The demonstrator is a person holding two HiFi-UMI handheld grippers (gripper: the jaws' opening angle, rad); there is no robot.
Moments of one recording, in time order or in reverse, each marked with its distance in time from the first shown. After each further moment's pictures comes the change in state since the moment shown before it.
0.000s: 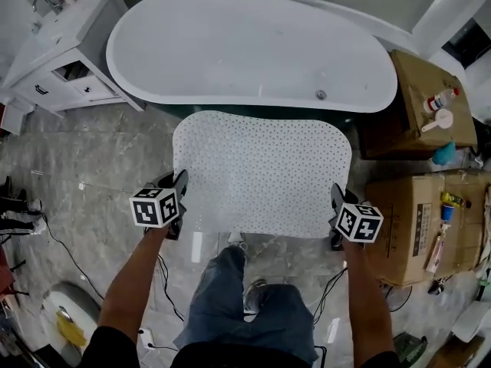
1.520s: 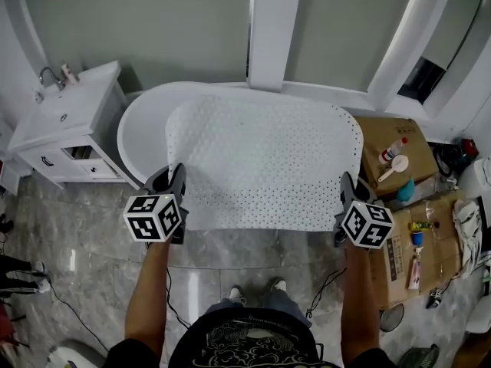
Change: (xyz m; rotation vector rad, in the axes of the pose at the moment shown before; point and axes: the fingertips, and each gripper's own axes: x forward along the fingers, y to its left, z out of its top) left arm -0.129 -0.082 0.354 0.162 -0.457 -0.066; right arm -0.174 0.059 0.343 -0.066 -0.513 -0.160
